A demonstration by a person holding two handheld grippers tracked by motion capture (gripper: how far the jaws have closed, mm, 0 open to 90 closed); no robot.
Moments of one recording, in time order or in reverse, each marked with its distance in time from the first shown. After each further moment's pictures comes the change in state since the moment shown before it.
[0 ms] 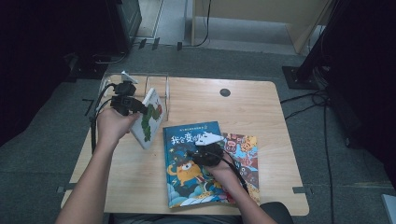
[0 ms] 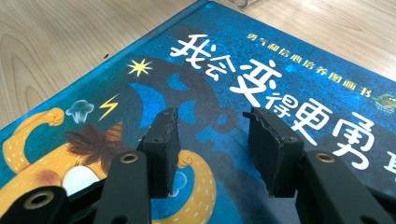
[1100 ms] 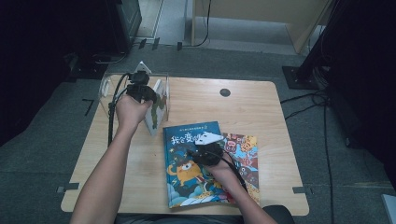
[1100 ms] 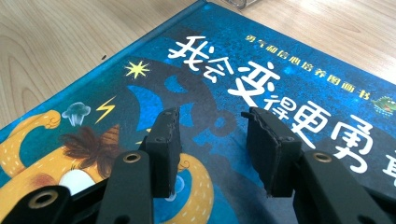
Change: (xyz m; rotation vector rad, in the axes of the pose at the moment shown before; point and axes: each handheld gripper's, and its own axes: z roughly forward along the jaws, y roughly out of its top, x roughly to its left) left arm -0.016 0.050 0.042 -0.019 0.115 -0.012; right arm -0.001 0.001 0.001 -0.002 -0.004 -0.003
